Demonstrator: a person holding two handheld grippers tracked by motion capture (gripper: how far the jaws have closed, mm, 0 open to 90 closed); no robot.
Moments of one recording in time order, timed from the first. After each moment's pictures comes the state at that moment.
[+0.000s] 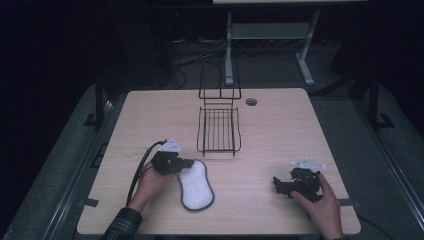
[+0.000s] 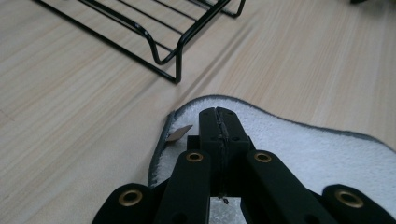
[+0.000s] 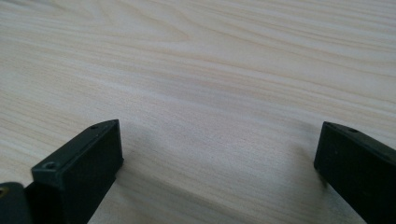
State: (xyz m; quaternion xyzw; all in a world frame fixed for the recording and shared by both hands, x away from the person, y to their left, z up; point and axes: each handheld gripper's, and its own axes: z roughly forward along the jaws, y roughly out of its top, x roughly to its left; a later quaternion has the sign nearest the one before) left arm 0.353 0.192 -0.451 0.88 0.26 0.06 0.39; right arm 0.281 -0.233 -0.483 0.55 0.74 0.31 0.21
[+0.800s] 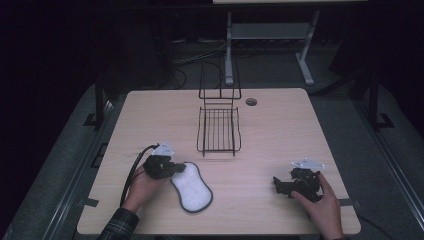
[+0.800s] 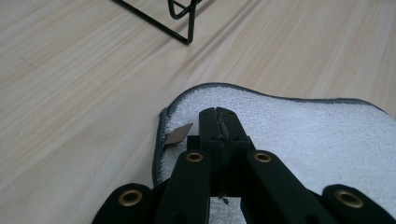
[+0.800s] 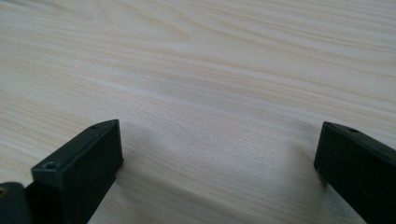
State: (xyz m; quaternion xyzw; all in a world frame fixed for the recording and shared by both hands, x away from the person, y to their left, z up) left arm 0.339 0.214 -0.449 0.88 0.28 0.06 0.37; right arm 0.281 -0.233 -0.483 0.55 0.74 0.31 0.21
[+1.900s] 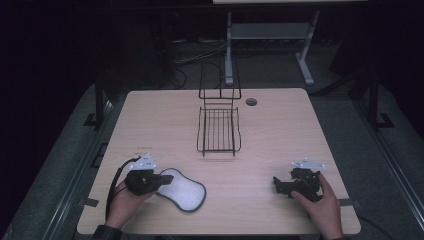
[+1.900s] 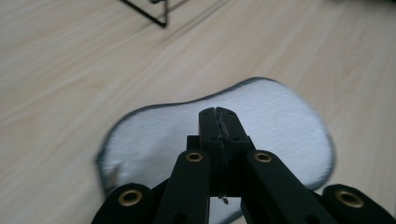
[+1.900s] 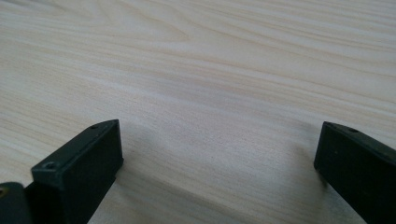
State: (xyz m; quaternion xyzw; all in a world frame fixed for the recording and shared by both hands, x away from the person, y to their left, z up) left arm 0.284 0.244 -0.431 0.86 0.30 0.06 0.40; right arm 0.281 -0.233 -0.483 0.55 0.74 0.31 0.21
